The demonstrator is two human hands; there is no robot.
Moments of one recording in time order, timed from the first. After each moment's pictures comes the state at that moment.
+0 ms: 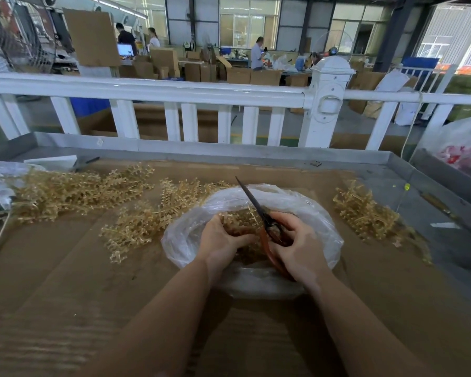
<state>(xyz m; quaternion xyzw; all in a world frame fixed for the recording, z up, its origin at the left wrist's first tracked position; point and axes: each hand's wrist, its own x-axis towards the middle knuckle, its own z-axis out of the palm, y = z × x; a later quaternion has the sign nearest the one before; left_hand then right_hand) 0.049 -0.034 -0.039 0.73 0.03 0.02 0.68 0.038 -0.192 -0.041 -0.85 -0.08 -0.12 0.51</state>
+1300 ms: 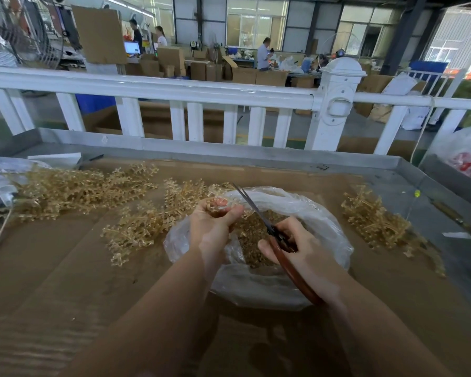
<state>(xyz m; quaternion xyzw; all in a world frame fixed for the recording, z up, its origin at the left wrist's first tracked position) 0.064 -0.028 -0.017 0.56 0.12 0.11 0.81 0.025 -0.190 -0.013 -0.89 -0.14 -0.03 0.44</state>
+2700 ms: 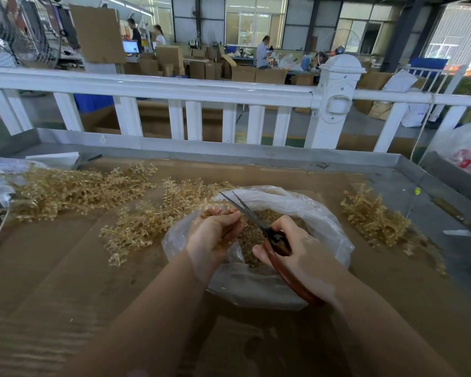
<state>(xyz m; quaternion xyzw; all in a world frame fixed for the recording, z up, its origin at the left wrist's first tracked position) 0.065 -0.024 -0.016 0.41 0.20 -0.05 0.89 0.025 -0.189 -0.011 -0.92 -0.17 -0.04 0.35</state>
